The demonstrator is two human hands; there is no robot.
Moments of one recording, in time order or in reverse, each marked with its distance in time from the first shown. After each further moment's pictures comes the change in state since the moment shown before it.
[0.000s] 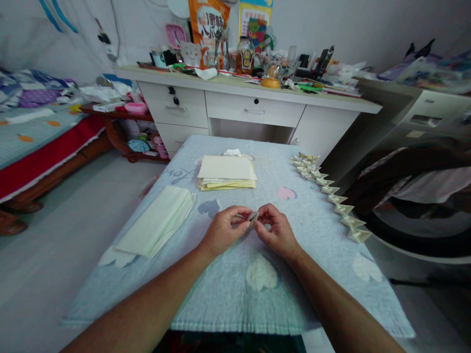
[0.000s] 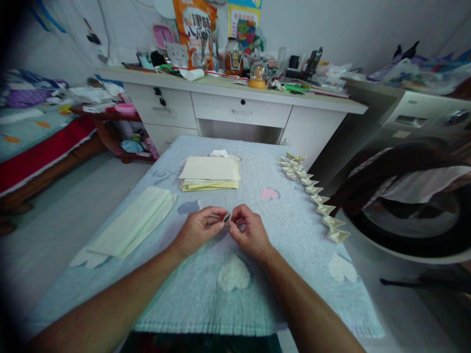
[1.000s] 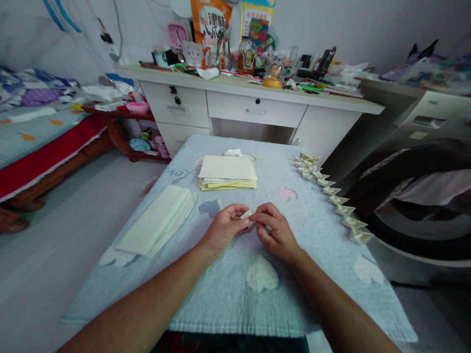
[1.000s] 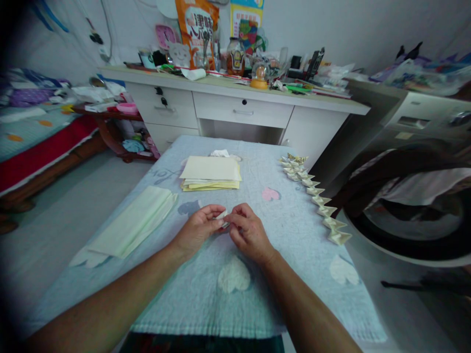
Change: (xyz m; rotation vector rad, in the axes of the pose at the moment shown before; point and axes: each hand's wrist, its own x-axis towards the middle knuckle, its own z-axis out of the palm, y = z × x) left_hand 0.001 -0.003 0.006 -0.564 0.076 -0.257; right_hand 0.001 -0.004 -0.005 -0.265 -0.046 -0.324
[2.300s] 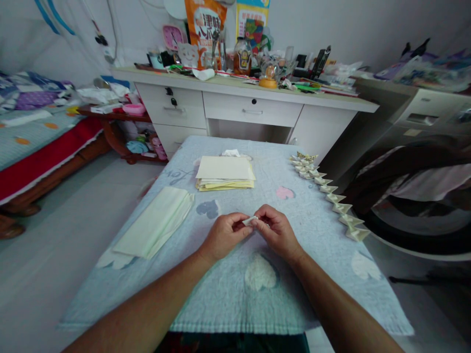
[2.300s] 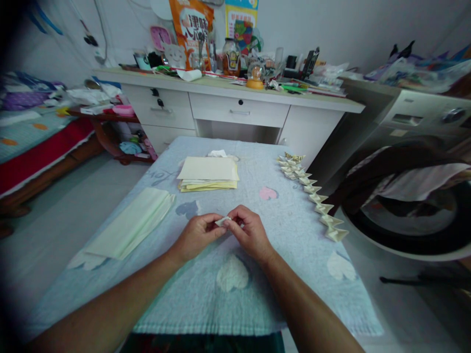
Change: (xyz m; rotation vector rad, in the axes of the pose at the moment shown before) left_hand -0.006 0.001 -0.002 0.679 -0.124 0.222; right_hand 0.001 -0.006 -0.001 0.283 0.039 0.301
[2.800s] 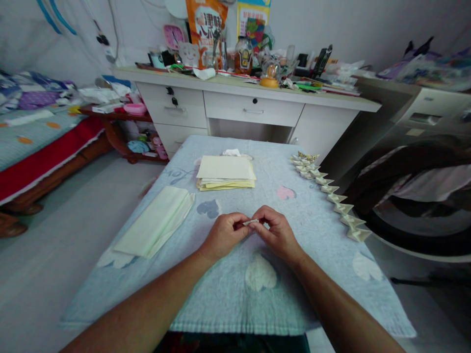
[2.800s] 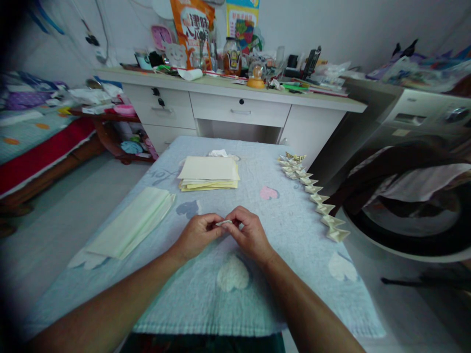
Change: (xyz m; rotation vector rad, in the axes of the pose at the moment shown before) left_hand 0.002 0.003 0.000 0.062 0.024 -0.021; right_hand 0.001 -0.004 0.000 -0.098 -0.024 -0.093
